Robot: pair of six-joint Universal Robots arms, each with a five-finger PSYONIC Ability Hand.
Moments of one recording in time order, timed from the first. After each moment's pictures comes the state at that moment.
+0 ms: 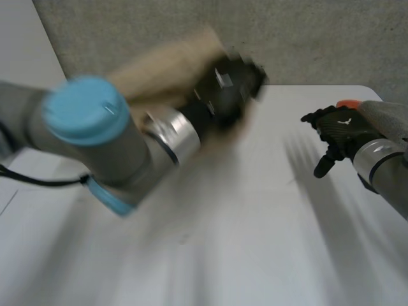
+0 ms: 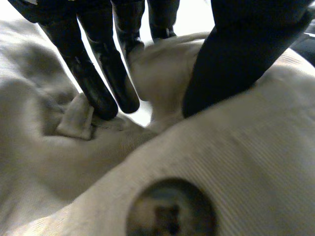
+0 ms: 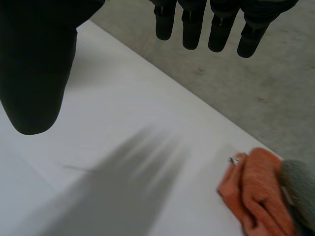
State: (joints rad) left arm 4.02 -2.16 -1.18 3.49 -1.16 3.33; right arm 1.76 -1.22 1.50 0.00 1.38 2.78; left_hand 0.93 0.96 0.96 0.96 0.79; right_hand 0.23 0.22 0.21 0.21 0.05
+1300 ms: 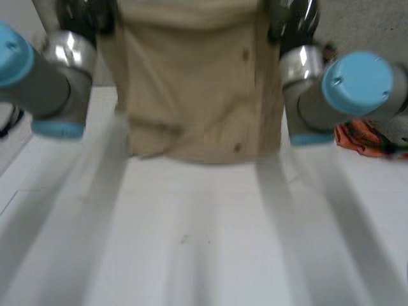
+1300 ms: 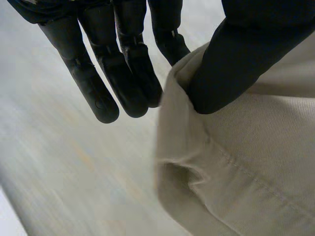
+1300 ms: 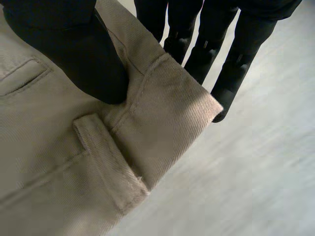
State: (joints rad) left arm 4.37 -2.13 -0.94 3.76 -1.50 3.55; right arm 2.07 -0.82 0.79 -0.73 1.58 2.57; left_hand 1.16 1.20 1.19 1.20 0.98; right_hand 1.12 1.17 1.19 1.20 0.97
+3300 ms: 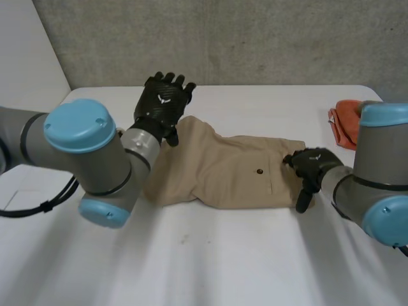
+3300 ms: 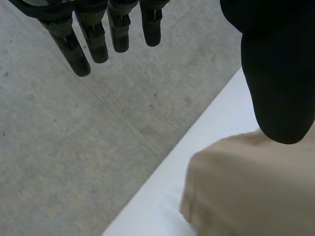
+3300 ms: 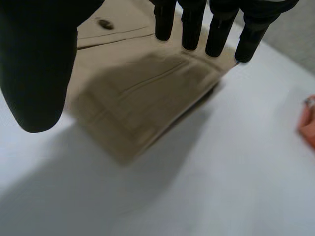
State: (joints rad) left arm 4.14 -2.14 -1.30 3.50 -1.57 3.60; right arm 1.90 -1.01 1.40 0.15 1.51 2.78; left_hand 0.19 0.21 0.21 0.20 0.05; right_hand 0.26 0.26 0.29 0.29 0.12
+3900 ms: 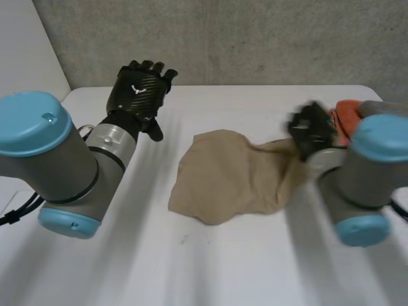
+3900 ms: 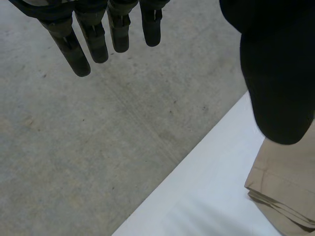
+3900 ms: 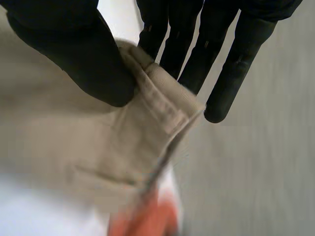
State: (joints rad) left arm 4.19 -1.93 -1.47 3.50 -1.57 3.53; right arm 2.02 -1.05 1.50 -0.40 1.56 2.12; left_hand 0.19 0.21 0.21 0.20 0.05; right_hand 0.93 1.16 1.19 1.20 1.00
